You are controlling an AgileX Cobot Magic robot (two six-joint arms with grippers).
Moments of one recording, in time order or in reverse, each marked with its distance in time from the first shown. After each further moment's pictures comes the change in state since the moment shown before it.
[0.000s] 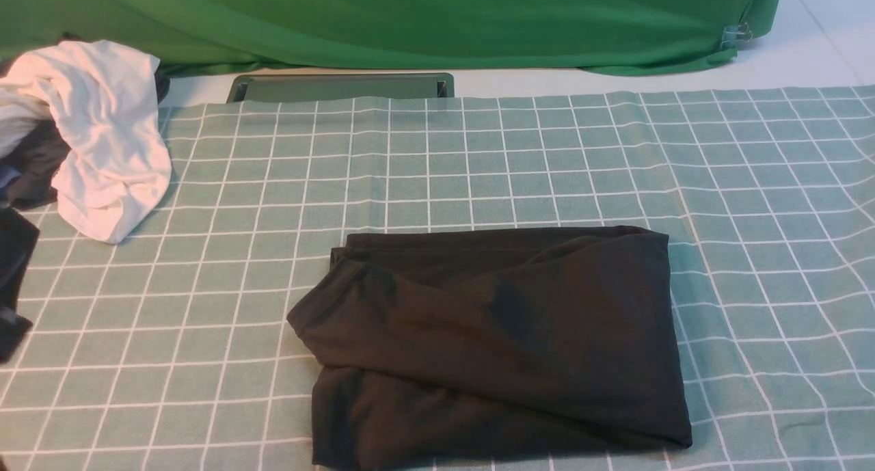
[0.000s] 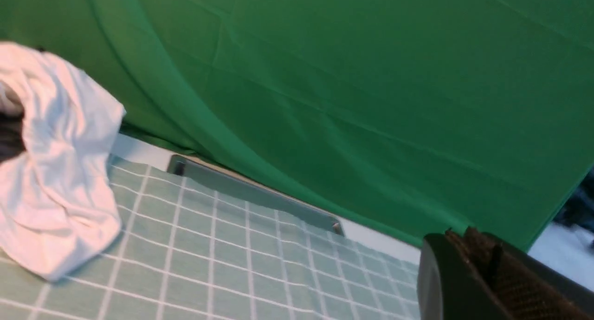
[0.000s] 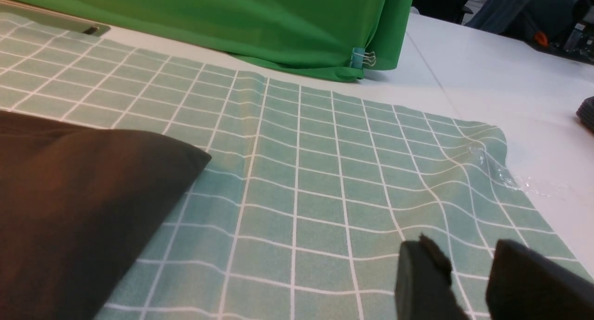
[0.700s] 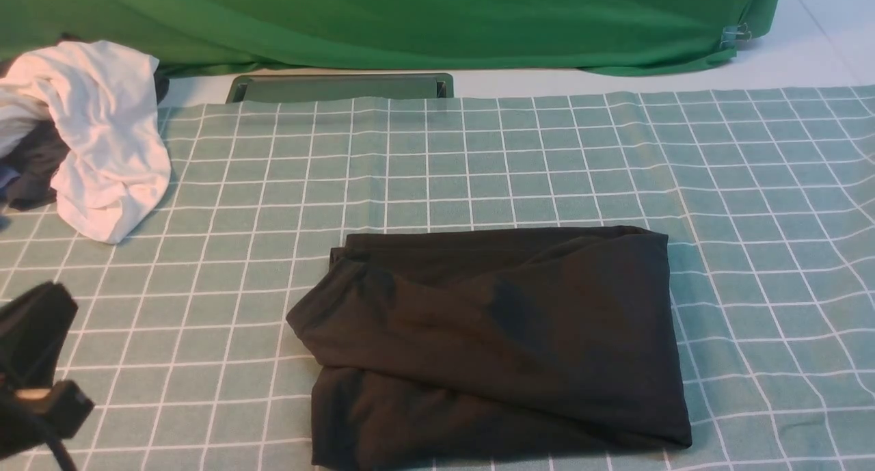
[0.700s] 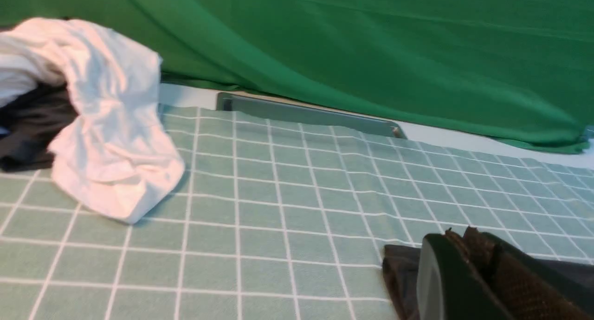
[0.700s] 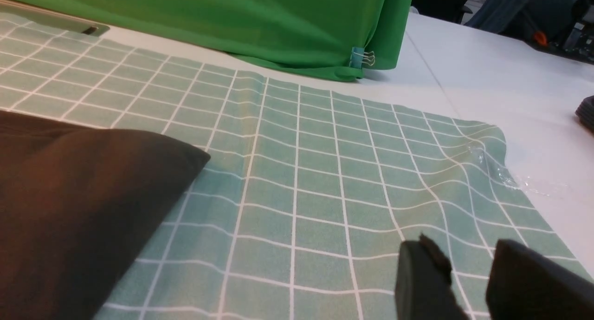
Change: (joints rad) right arm 0.000 0.000 0.000 0.000 0.000 0.000; left arm 0.024 -0.069 0.089 0.331 0.134 -0.164
